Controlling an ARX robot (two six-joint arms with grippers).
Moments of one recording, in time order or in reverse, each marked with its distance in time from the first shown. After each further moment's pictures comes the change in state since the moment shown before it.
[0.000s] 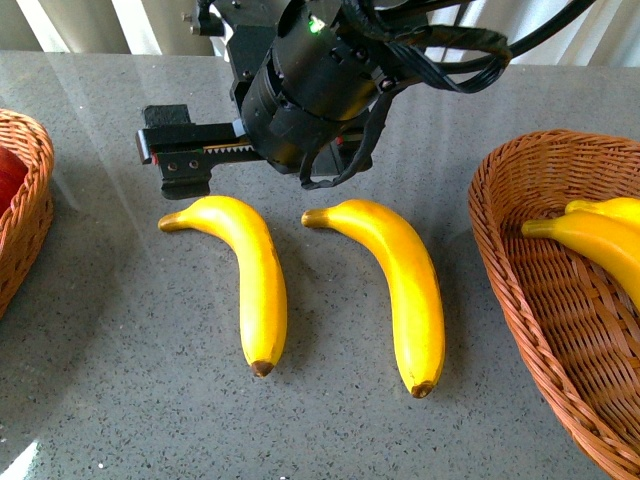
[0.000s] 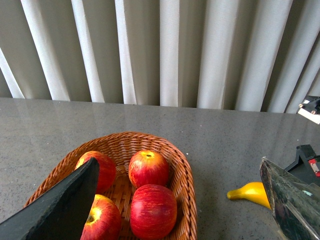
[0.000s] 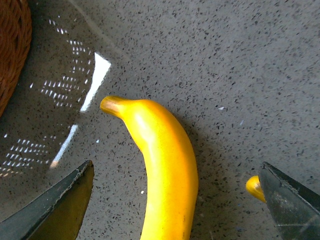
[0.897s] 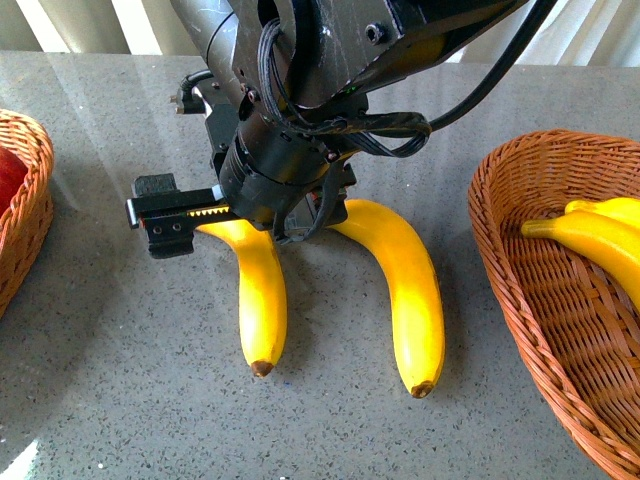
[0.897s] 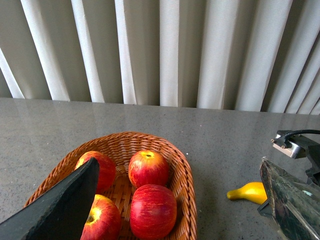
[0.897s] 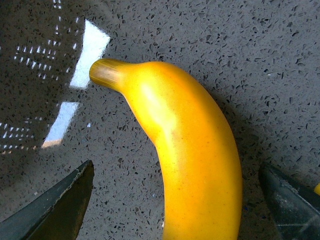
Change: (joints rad) left arm 0.000 0.000 0.000 0.000 0.000 0.000; right arm 0.040 0.138 0.070 -0.054 -0.006 0.037
